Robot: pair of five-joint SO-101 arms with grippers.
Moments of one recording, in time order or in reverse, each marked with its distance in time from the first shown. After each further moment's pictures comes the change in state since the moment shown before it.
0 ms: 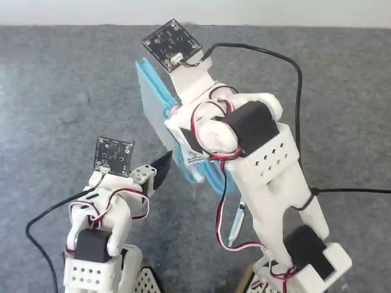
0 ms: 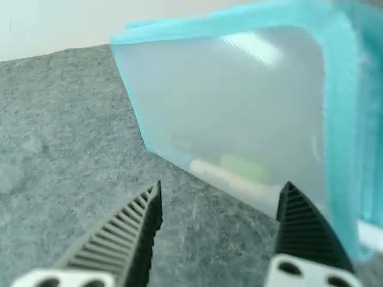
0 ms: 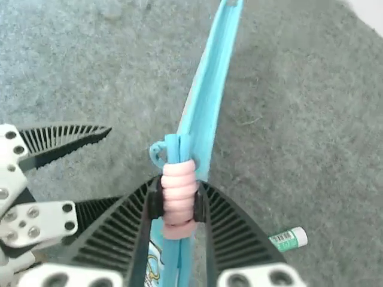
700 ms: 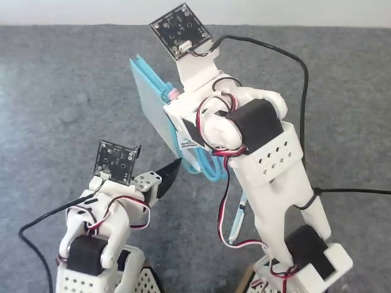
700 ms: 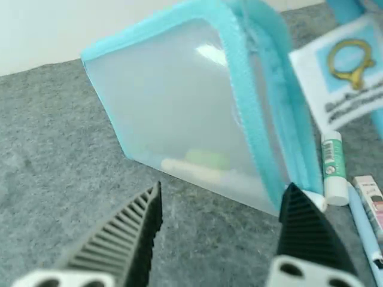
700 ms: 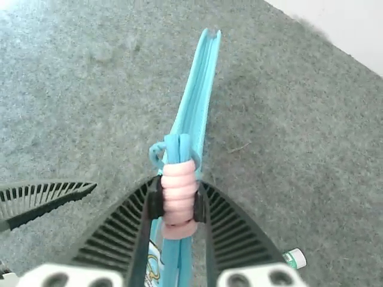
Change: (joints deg) left arm 5.2 -0.8 -7.0 8.6 0.0; right arm 1.7 0.2 0.0 -5.2 -2.1
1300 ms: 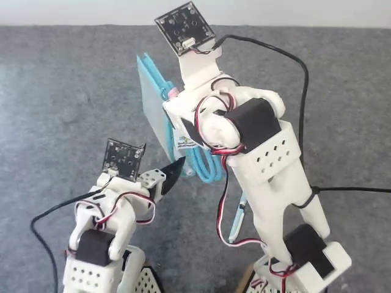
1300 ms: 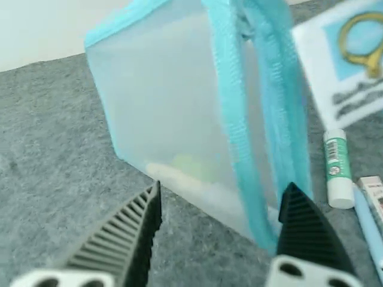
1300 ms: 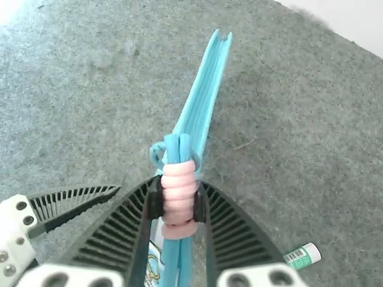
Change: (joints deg) left arm 1.4 0.4 7.0 -8.3 0.1; right arm 0.1 0.3 0.0 -0.3 -4.4
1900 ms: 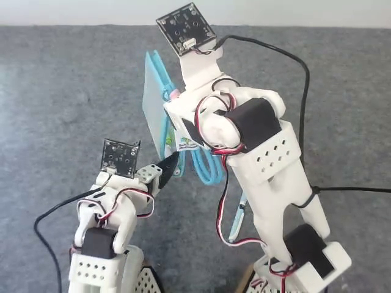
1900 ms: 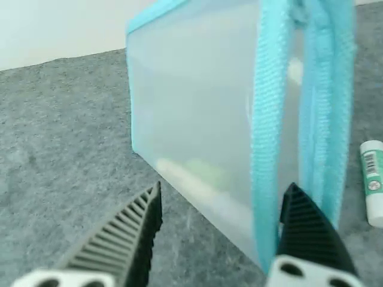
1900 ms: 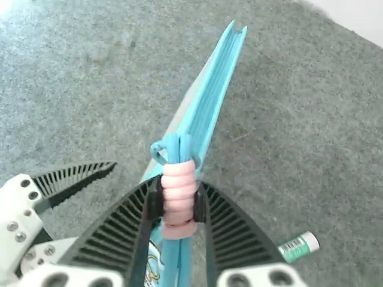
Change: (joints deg) left arm -5.6 -0.4 8.2 -9.3 -0.4; right arm 1.1 0.0 0.0 2.2 -0.2
